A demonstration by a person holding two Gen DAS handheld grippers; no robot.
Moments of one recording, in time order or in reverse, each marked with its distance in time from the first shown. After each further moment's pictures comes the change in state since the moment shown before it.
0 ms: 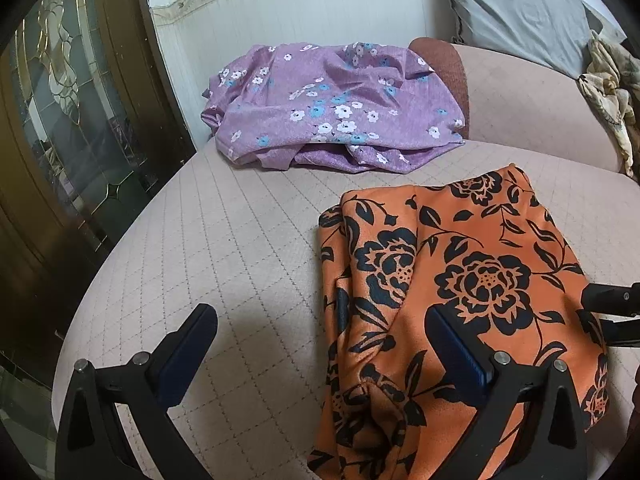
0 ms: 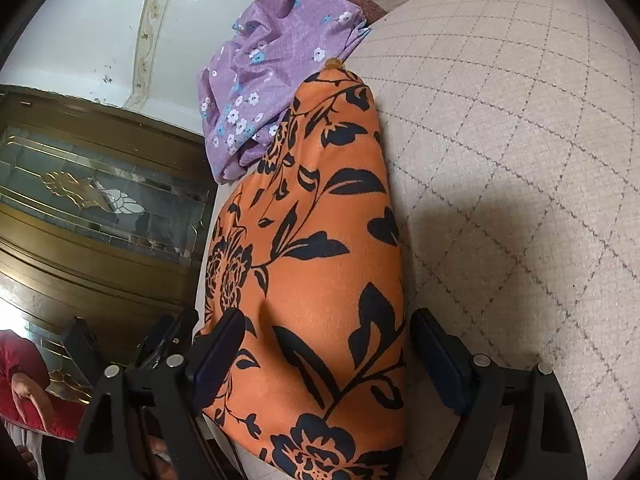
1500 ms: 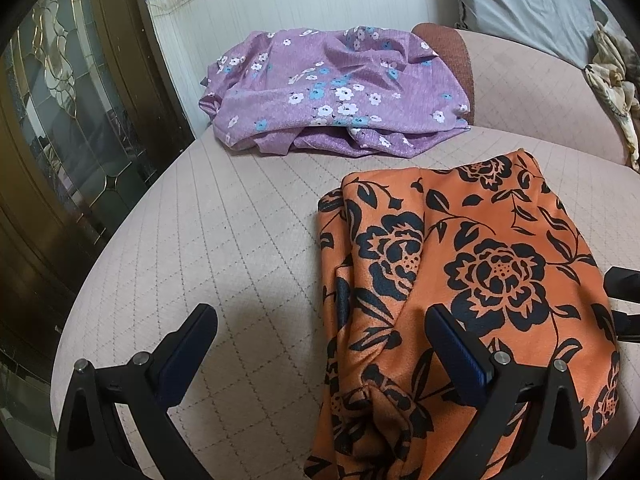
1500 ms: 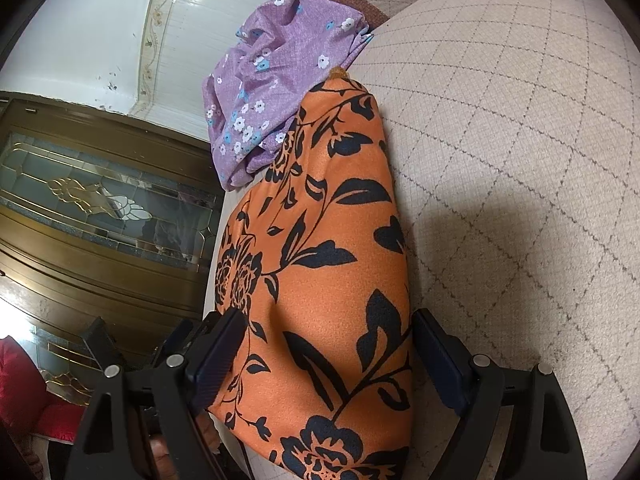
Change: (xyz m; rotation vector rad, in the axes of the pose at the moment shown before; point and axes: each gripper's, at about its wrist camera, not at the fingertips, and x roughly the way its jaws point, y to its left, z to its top) left arm 0.013 -0.004 -0.002 0.000 0.044 0.013; right arm -0.005 0.002 0.002 0.009 -0.018 0.022
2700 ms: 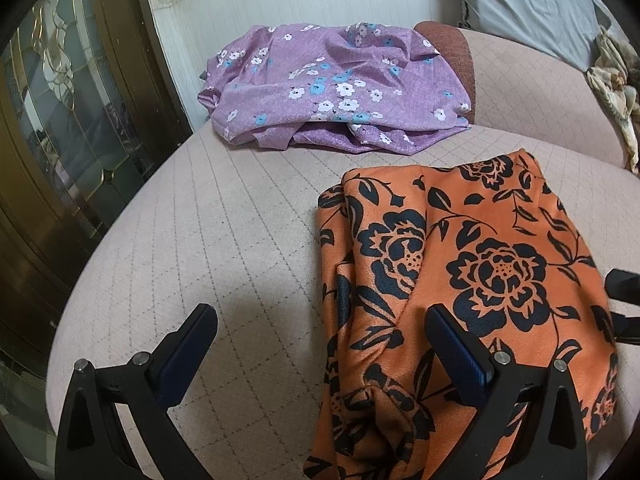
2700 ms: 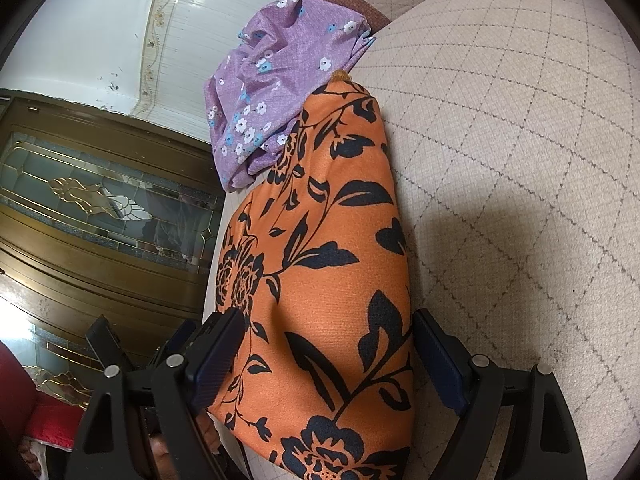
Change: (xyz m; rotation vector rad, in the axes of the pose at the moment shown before) left arm 0.002 0.005 0.000 -0.022 0.015 -0.028; right arm -0.001 0.002 0.000 -0.002 -0.011 -0.002
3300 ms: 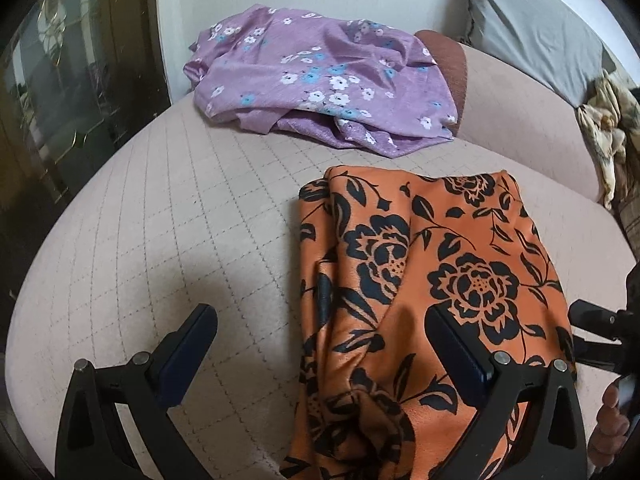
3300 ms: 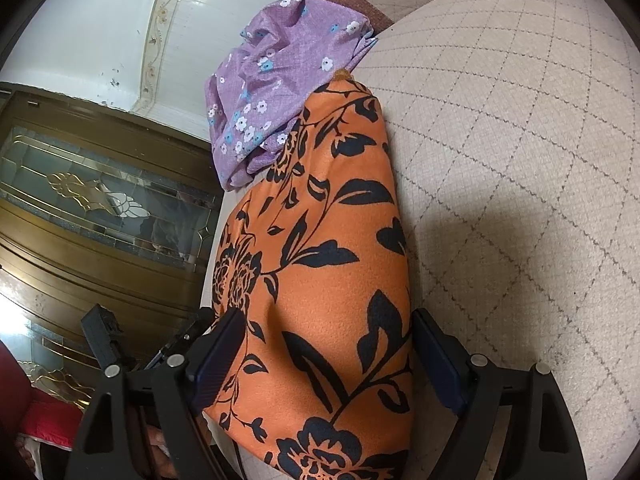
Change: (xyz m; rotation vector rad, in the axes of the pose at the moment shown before) left arm 0.008 0.013 0.003 -0.097 0.041 -0.151; right arm 0.004 0.001 -0.003 -0.018 -0.009 -0.009
